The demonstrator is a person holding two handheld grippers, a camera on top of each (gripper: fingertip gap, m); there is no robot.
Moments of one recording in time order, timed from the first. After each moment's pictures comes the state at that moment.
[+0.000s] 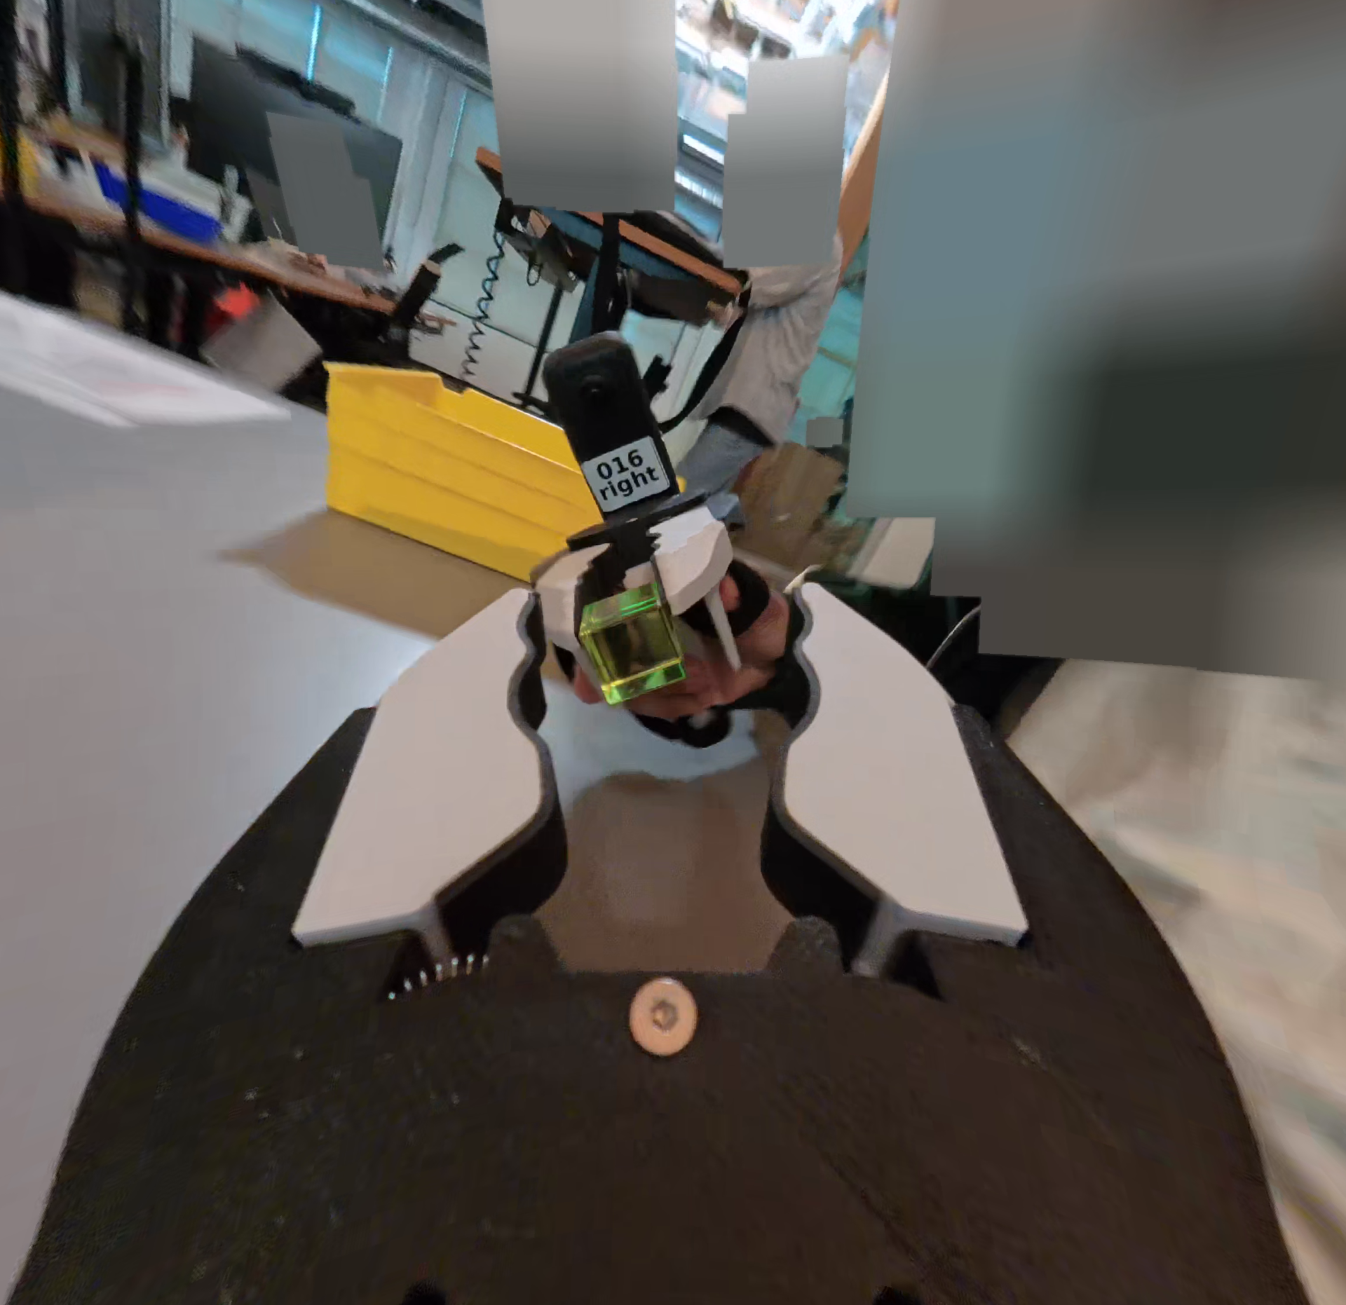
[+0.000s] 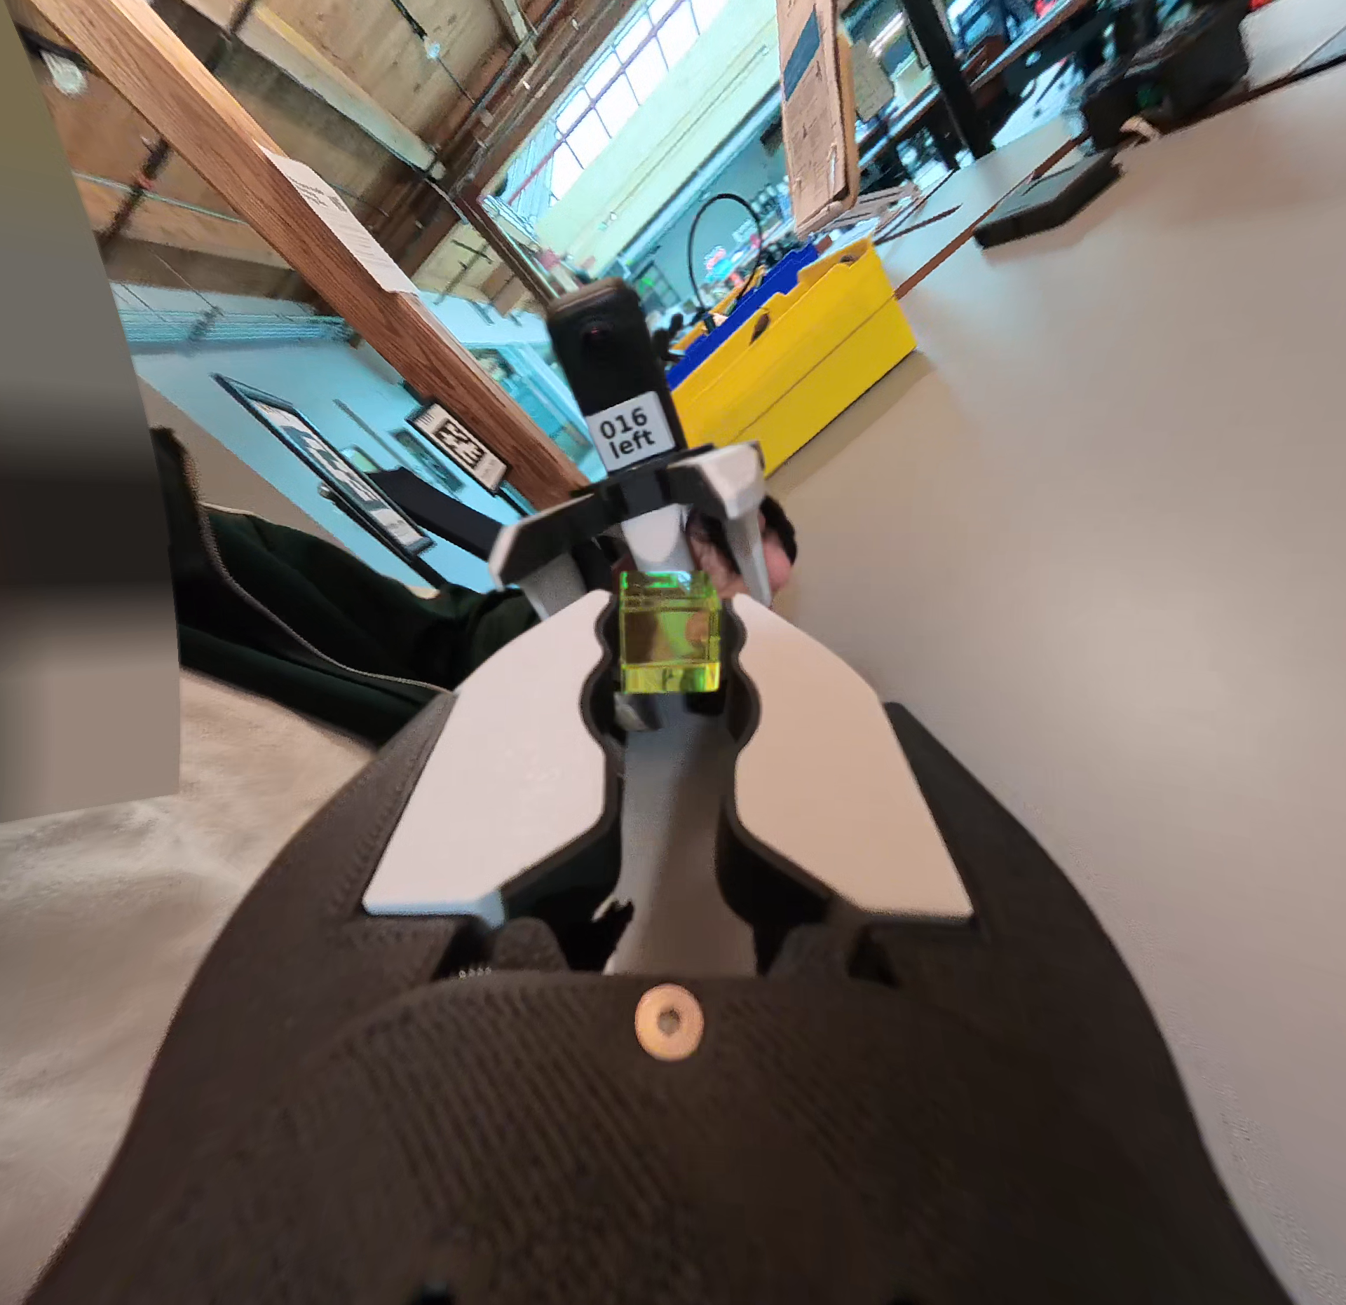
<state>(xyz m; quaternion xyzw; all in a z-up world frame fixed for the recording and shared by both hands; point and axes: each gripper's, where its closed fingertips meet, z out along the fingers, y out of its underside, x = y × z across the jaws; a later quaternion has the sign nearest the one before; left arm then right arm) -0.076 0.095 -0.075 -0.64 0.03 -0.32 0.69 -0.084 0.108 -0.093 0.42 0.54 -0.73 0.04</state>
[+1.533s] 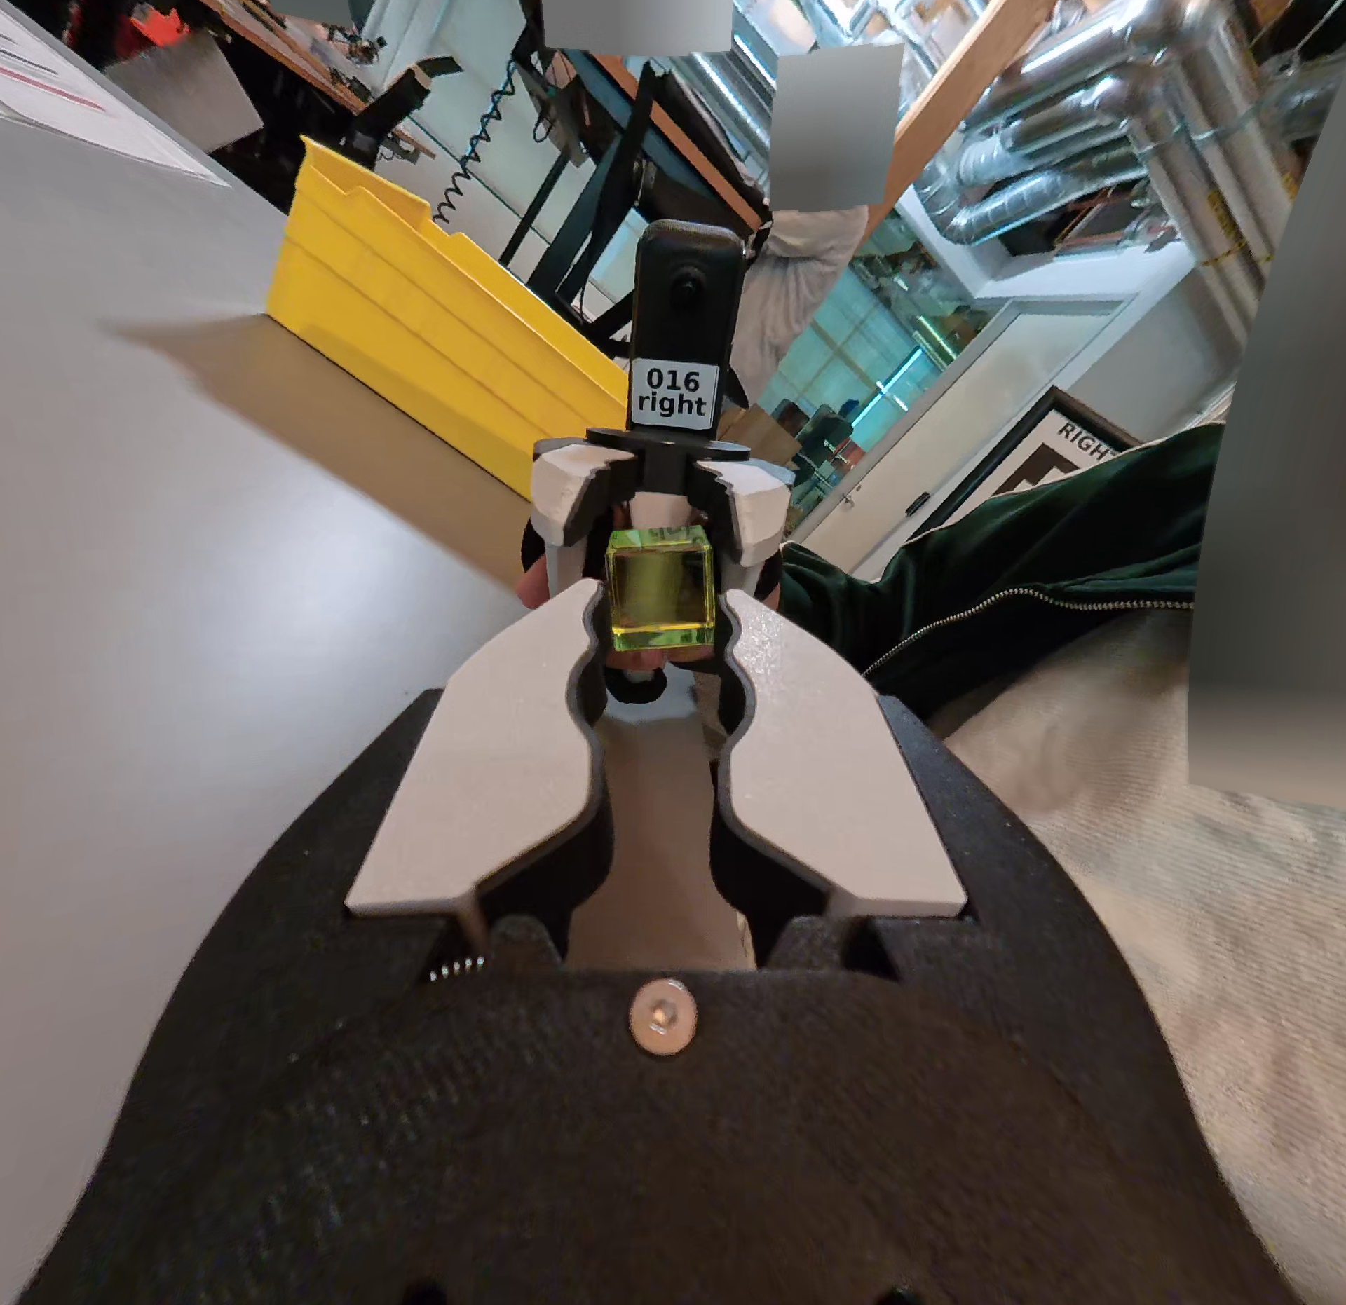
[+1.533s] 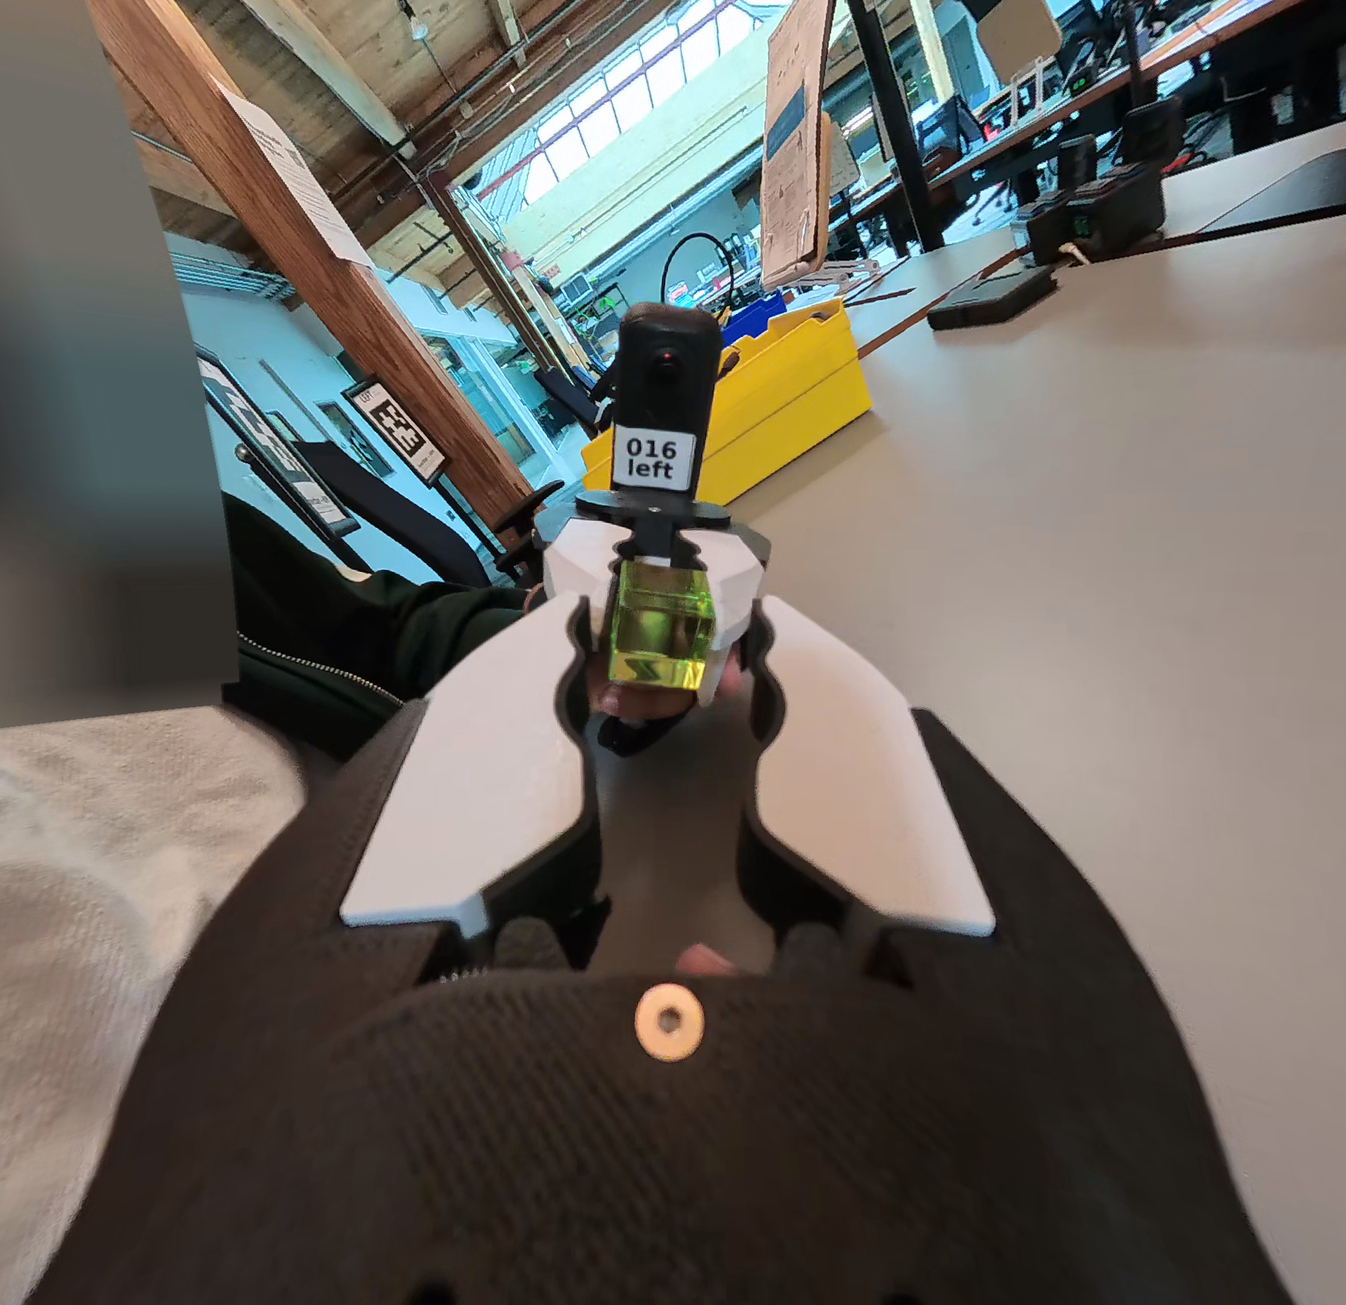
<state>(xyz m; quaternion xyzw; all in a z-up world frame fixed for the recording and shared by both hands) -0.072 0.103 -0.100 -0.67 -0.05 -0.42 0.61 -0.088 0.106 -0.092 0.39 0.56 -0.73 -0.04</state>
